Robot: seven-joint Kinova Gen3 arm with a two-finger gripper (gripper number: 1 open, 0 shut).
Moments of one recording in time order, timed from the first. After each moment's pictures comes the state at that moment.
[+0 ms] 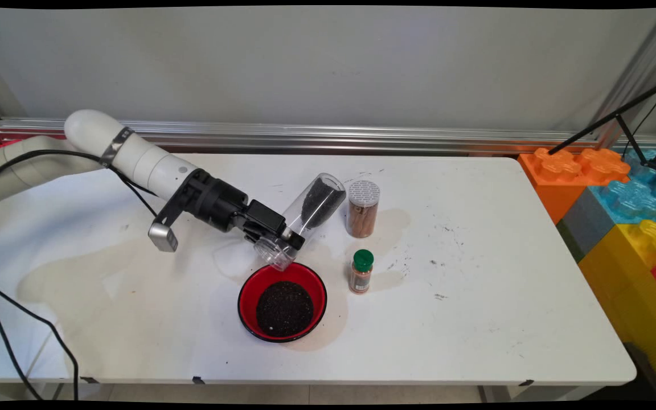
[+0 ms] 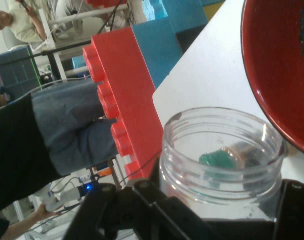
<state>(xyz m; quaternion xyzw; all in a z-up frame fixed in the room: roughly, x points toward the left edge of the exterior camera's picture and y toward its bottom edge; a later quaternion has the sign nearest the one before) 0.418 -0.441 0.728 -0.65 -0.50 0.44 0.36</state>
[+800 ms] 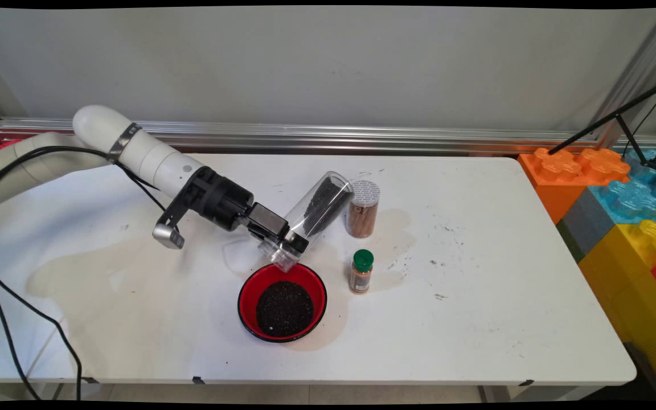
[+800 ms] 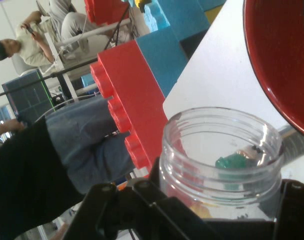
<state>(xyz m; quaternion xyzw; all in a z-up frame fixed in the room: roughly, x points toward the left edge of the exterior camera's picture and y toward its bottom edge) 0.408 -0.448 0.733 -0.68 -0.45 0.46 0.35</state>
